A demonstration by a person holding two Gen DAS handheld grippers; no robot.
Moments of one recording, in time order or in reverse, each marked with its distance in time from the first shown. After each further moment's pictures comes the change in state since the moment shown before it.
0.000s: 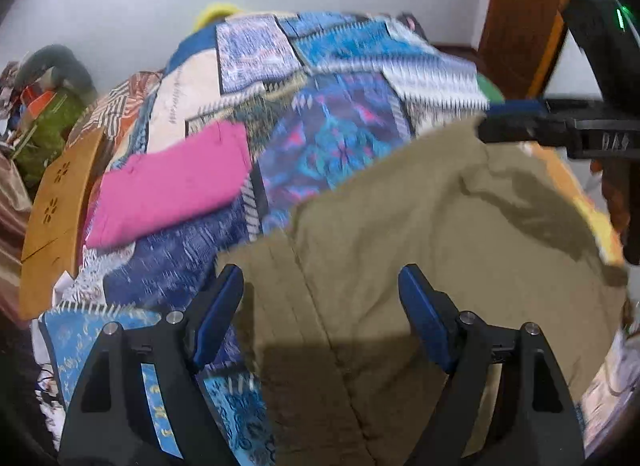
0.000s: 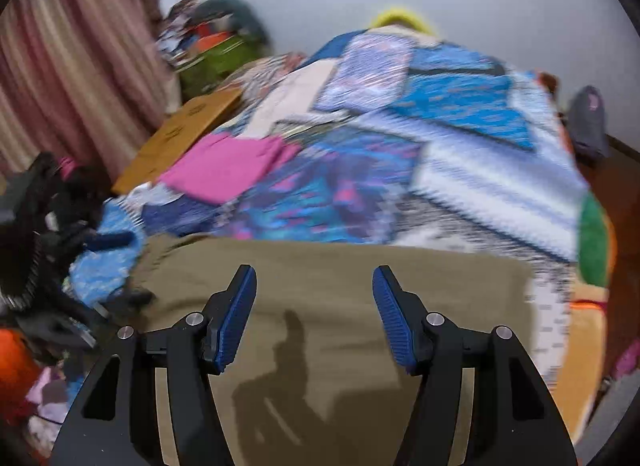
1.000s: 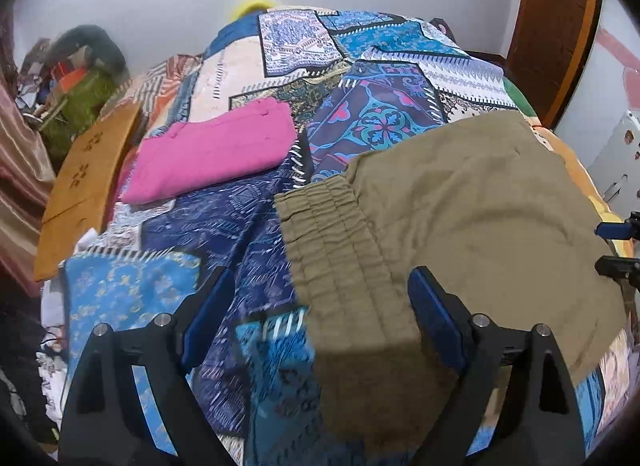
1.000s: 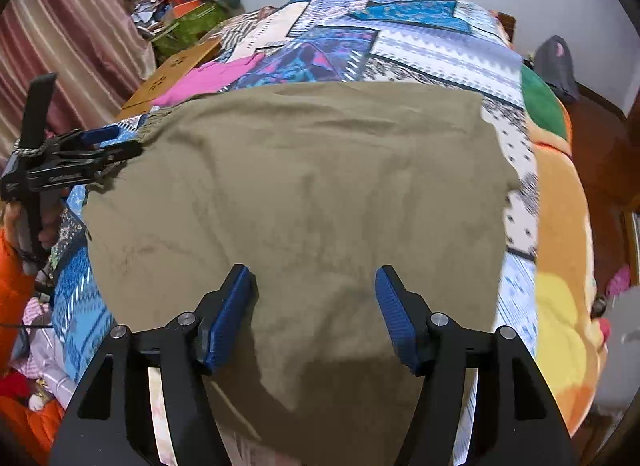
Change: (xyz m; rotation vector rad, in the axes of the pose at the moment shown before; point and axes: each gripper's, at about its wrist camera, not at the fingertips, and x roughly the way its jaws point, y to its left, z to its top) left arm -0.032 0.025 -0.037 -0.096 -0.023 0.085; right arm -0.063 -0.002 -0.139 0.093 0.097 -0.148
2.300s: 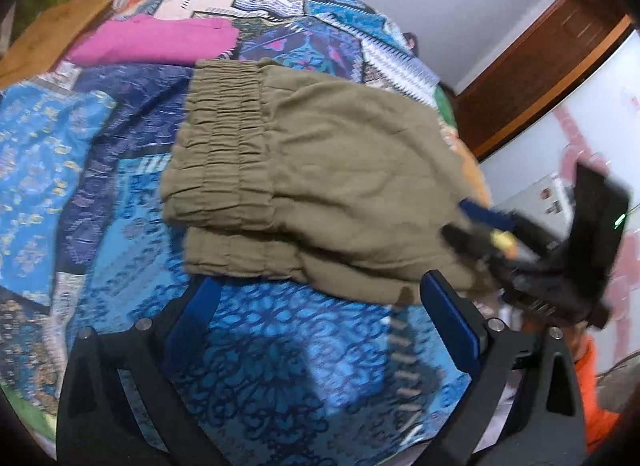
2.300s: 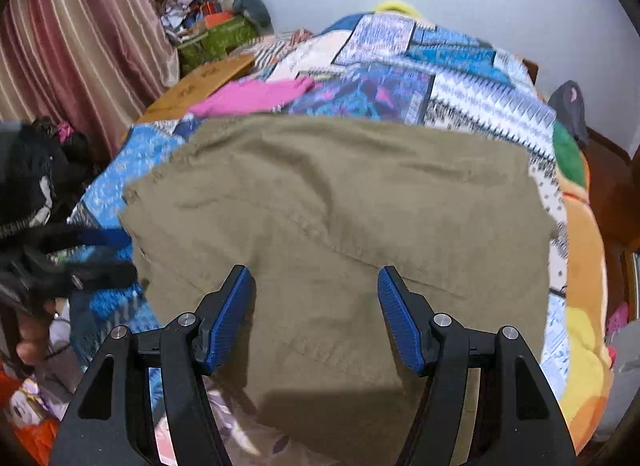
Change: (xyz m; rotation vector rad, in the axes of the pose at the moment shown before) left arm -0.029 -0.031 -0.071 -0.334 0.096 -0.438; right arm 0.012 0.065 0.006 -0.098 -0.132 0.026
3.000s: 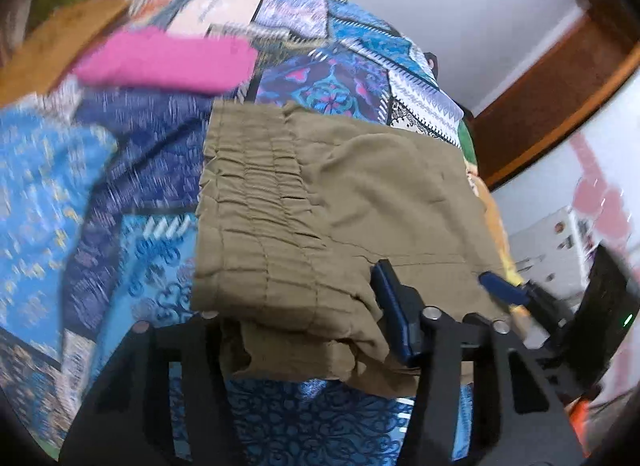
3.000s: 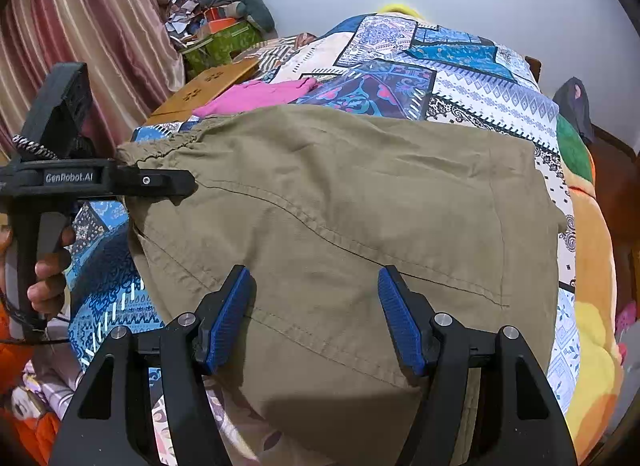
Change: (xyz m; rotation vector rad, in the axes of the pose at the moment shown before) left arm 0.011 0.005 0.049 0.015 -0.068 0.115; right arm -0.001 -0.002 -0.002 0.012 -0.002 0.020
